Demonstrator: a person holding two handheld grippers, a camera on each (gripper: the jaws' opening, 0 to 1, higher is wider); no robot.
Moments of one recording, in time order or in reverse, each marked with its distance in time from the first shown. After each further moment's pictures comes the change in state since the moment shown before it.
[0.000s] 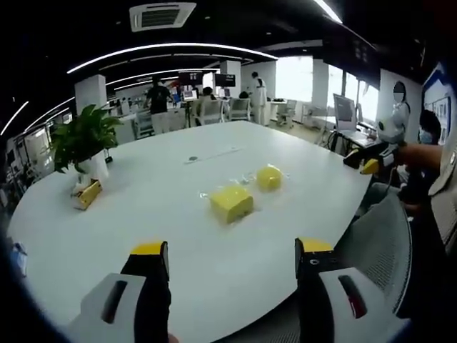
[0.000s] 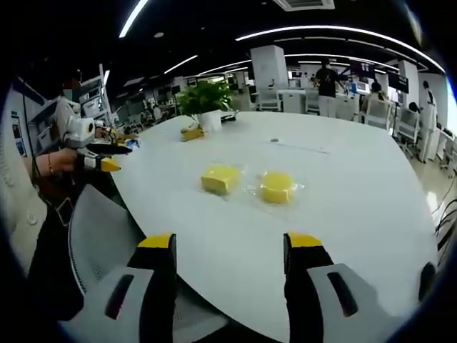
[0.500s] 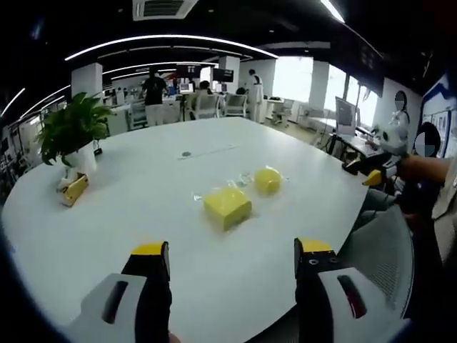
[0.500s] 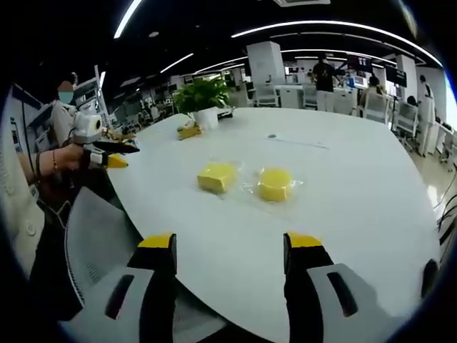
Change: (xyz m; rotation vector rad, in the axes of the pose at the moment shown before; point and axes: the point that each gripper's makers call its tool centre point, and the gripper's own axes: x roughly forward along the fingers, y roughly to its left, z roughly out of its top) left arm 0.041 0.010 0.008 -0.057 0.032 -0.058; right arm 0.010 -0.009 -0.001 0.030 0.024 -0.008
